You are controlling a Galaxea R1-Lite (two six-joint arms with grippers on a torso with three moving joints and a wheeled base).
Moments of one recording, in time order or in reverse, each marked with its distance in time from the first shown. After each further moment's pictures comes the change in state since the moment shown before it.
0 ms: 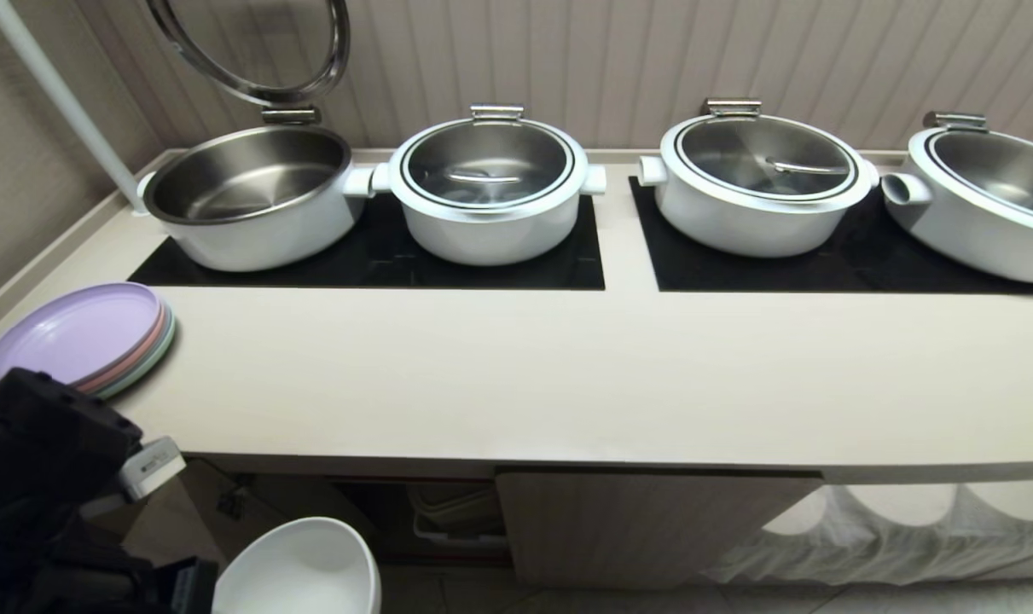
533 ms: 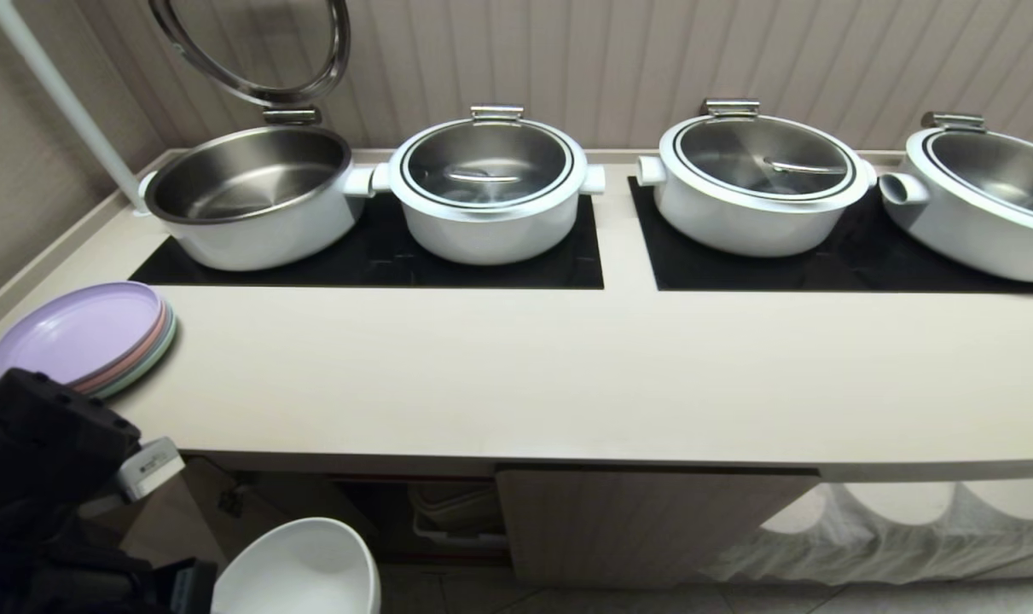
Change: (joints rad) left arm 0.000 0.000 0.000 -0.001 0.000 -0.001; right arm 0.000 0.000 0.000 0.000 0.000 0.001
